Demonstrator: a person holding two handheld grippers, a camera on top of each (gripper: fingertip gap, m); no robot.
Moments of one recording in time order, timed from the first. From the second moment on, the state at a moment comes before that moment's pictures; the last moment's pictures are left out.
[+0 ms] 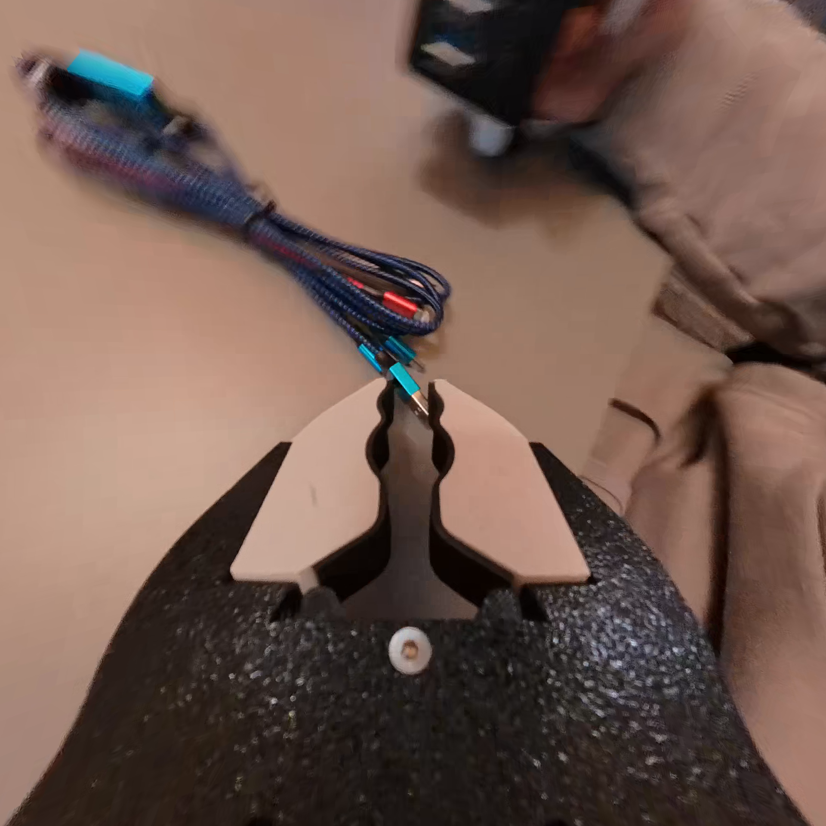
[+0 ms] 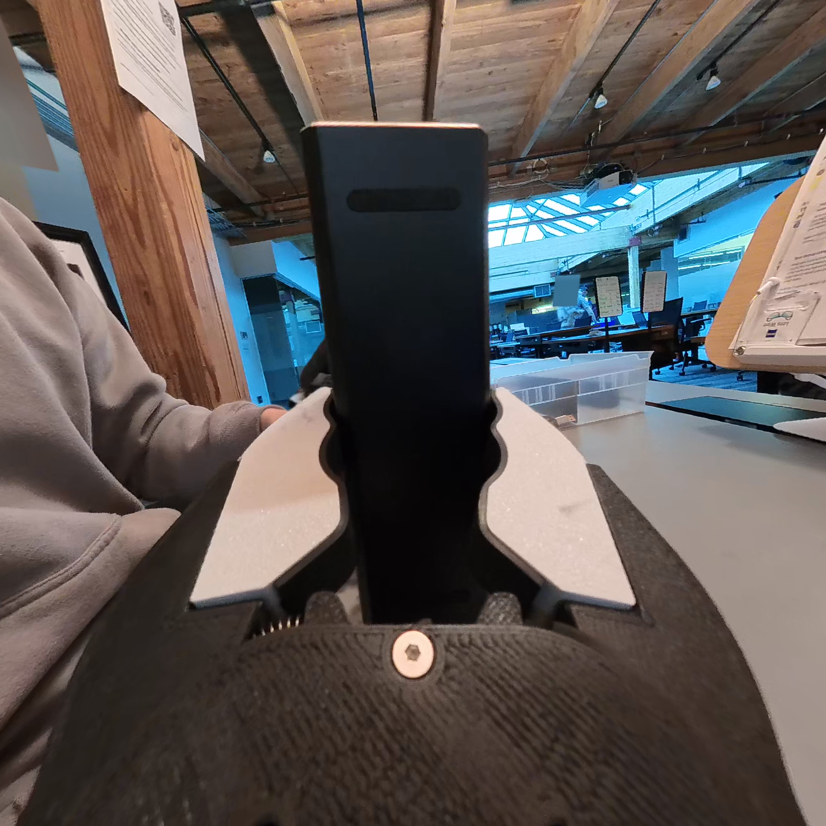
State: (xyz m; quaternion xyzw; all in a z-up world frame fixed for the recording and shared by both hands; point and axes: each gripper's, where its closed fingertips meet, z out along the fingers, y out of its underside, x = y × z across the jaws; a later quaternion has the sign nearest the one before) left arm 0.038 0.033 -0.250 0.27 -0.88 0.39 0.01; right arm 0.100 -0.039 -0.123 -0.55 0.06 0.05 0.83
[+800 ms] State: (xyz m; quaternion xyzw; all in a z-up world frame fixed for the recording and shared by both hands) left arm 0.106 -0.095 -0.100 0.09 -0.85 0.52 -0.08; right arm 0.100 -0.021 -0.134 -0.61 0.07 -0.01 0.79
